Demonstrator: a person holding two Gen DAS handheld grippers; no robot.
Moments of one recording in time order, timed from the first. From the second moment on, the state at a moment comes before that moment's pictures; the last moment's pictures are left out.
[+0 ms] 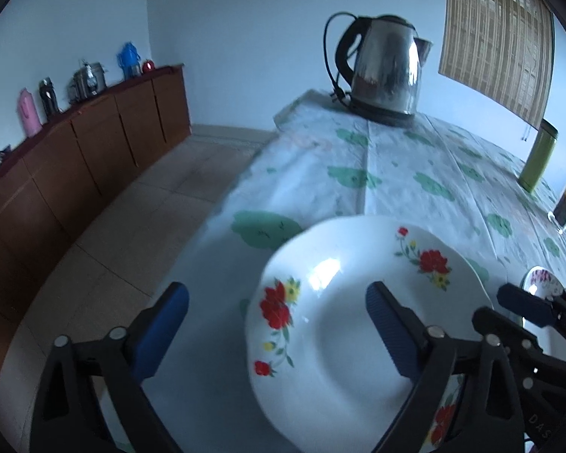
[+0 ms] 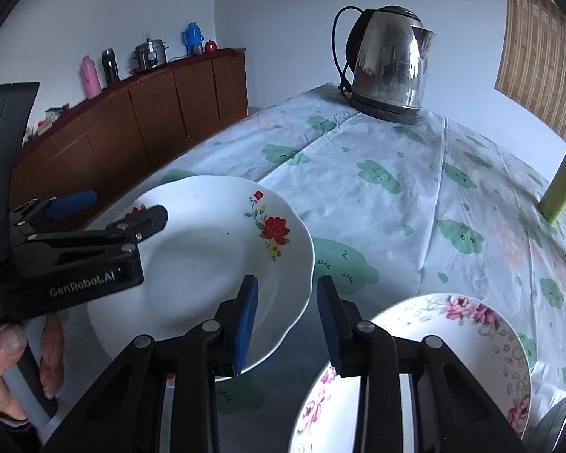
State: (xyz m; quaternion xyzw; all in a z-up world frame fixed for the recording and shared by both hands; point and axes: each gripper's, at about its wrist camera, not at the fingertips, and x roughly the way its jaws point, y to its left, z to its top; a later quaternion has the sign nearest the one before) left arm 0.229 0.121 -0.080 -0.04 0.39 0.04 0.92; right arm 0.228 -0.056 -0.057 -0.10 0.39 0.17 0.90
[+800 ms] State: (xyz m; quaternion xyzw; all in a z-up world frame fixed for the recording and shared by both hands) left arm 0.235 0.112 -0.097 -0.02 0.42 0.03 0.91; right arm 0.239 -0.048 -0.069 -0.11 0.45 0.16 0.87
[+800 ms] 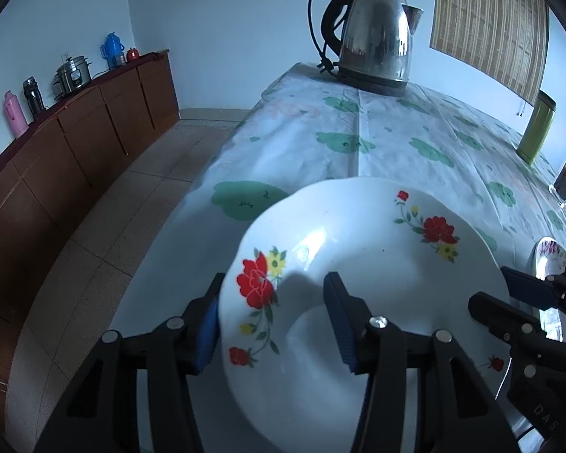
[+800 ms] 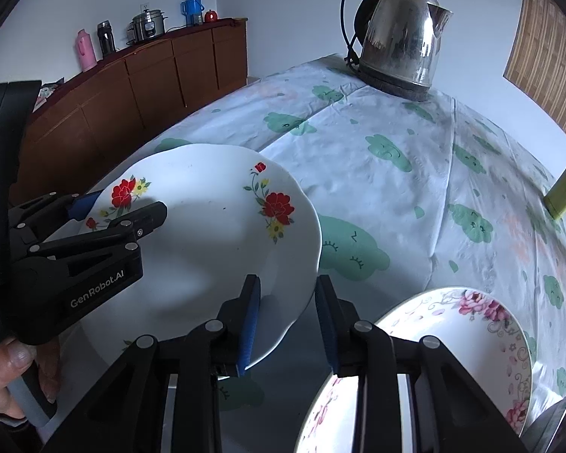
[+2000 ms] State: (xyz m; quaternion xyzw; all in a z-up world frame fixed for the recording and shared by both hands) left arm 0.224 0.117 -0.081 -0.03 0.37 0.03 0.93; right arm 0.223 -0.064 -0.053 -0.05 0.40 0.19 0.90
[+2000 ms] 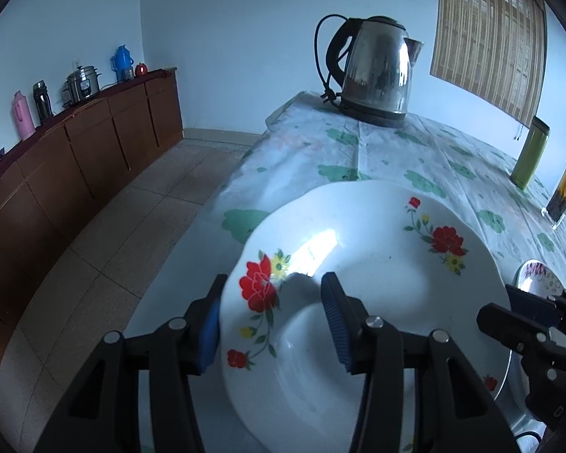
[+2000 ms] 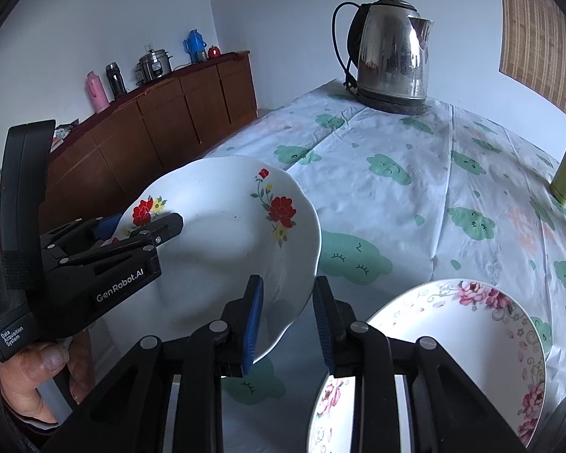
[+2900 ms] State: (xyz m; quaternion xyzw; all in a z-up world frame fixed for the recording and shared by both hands) left arm 0.208 0.097 -0.062 -0.03 0.32 -0.02 0.95; right arm 0.201 -0.096 -0.035 -0.01 0.37 0.19 0.91
